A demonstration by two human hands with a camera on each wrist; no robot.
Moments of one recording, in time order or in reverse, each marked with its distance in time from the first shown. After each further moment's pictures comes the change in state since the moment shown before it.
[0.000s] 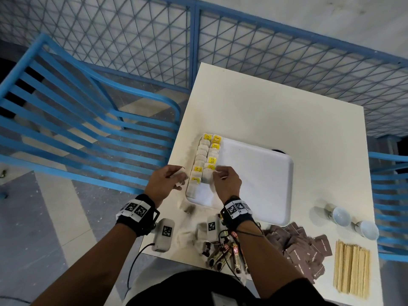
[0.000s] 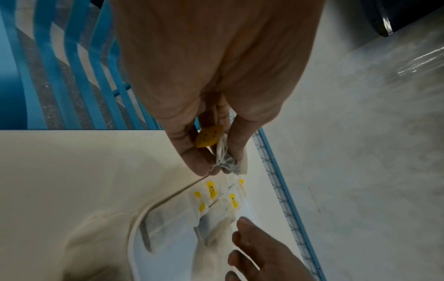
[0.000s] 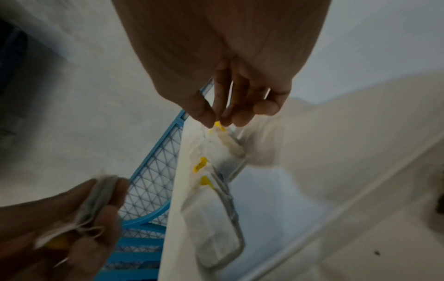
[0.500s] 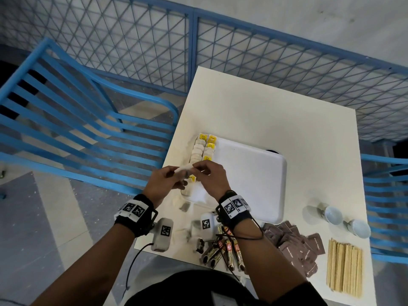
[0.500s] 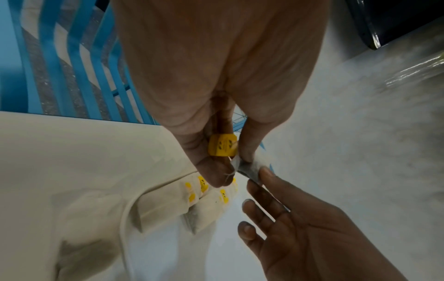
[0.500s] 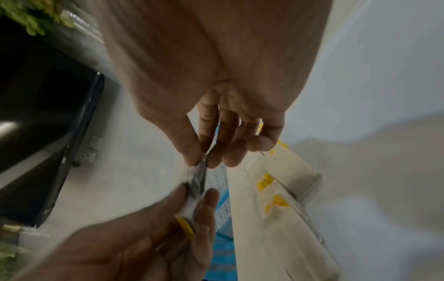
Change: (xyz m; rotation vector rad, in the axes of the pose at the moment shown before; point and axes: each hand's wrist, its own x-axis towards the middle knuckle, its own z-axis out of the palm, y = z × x) left_hand -0.021 0.008 0.018 -0.096 -0.041 0.021; right_hand -0.018 -0.038 -0.008 0.051 -0.359 -0.269
